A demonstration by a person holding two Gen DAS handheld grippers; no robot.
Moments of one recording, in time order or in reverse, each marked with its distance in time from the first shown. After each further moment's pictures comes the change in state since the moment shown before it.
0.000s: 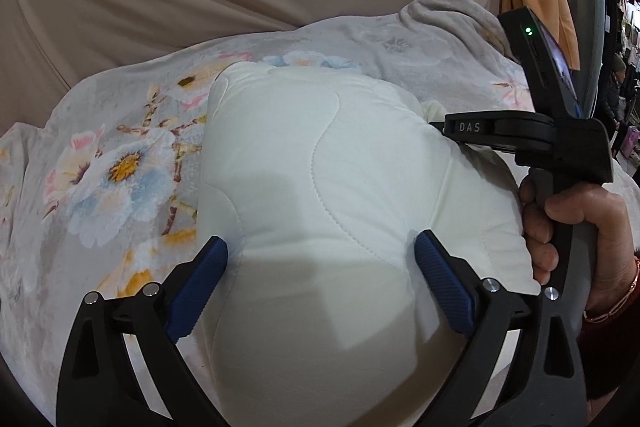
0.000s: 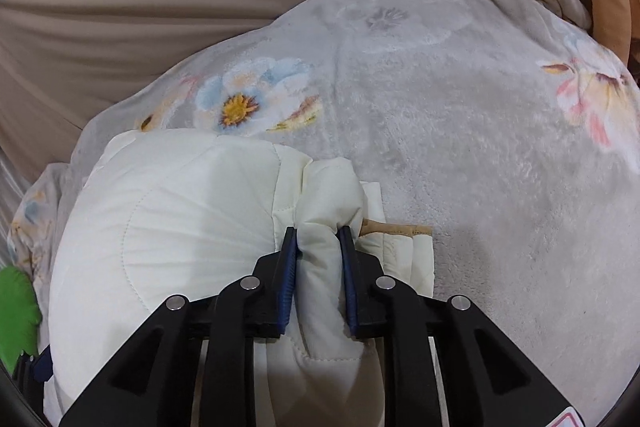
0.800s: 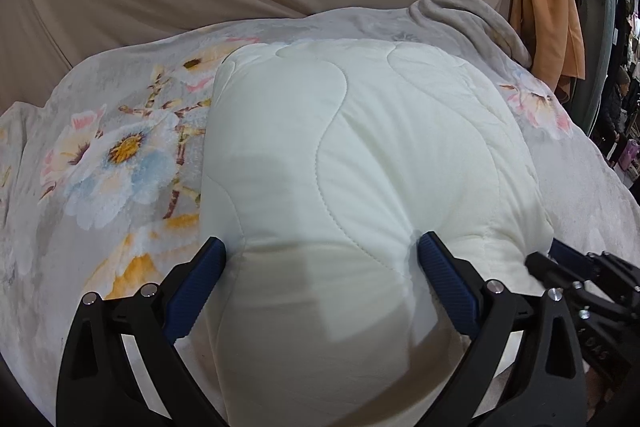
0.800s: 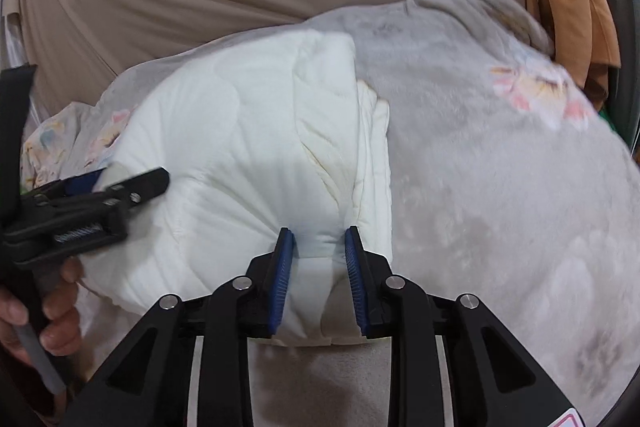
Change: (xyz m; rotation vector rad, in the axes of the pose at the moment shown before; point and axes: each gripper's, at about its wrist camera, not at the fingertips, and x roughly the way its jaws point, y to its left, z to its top) left arm 0.002 0.006 0.000 -0.051 0.032 0.006; right arm -0.105 0.000 -0.123 -0.141 -0.055 -0.038
